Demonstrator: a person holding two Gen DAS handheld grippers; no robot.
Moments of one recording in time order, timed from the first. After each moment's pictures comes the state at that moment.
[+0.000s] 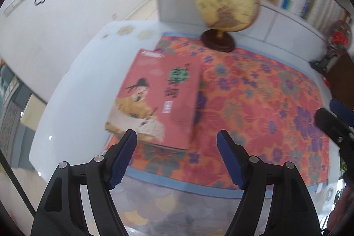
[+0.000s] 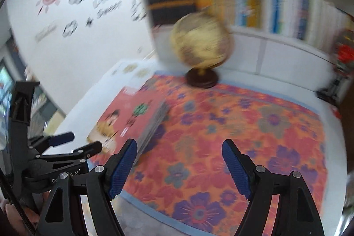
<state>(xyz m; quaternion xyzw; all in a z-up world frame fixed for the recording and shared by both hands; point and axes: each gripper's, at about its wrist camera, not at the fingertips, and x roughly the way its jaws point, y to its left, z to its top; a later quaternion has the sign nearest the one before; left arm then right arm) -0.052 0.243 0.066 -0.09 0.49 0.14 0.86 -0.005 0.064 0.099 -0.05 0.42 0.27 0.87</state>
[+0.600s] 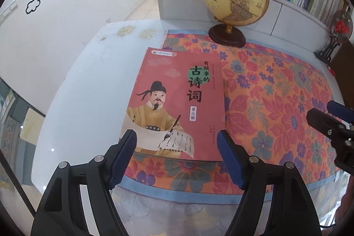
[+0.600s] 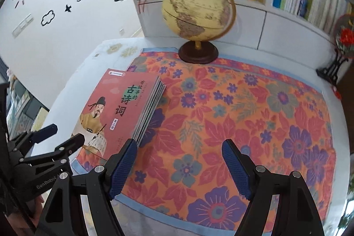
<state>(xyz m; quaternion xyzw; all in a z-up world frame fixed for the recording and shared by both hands) -0.034 0.286 0.031 -0.04 0.49 0.11 0.86 0.017 0.098 0.053 -0.04 0.48 0.19 0.86</state>
